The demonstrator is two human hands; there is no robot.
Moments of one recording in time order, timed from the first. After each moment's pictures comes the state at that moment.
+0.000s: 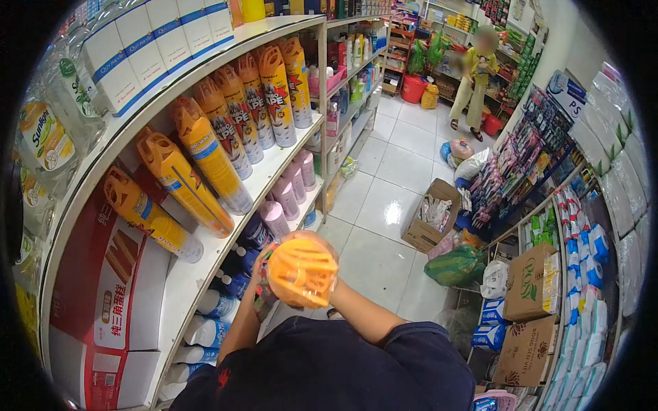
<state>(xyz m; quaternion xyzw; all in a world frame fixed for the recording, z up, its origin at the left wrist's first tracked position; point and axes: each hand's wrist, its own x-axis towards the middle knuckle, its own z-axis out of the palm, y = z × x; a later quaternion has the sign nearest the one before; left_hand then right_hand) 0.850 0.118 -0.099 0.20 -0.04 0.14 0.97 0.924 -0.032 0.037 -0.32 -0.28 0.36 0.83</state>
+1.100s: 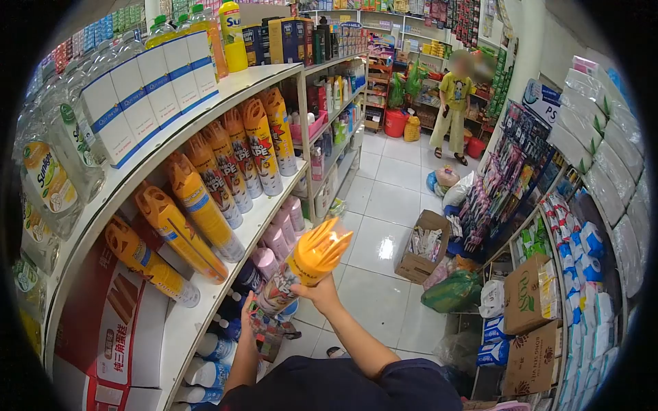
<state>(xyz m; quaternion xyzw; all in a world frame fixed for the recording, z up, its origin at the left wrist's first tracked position) 0.849 0.162 -0.186 0.23 0.24 0.14 0.93 0.962 -0.027 0.008 -0.47 -0.29 0.22 0.81</state>
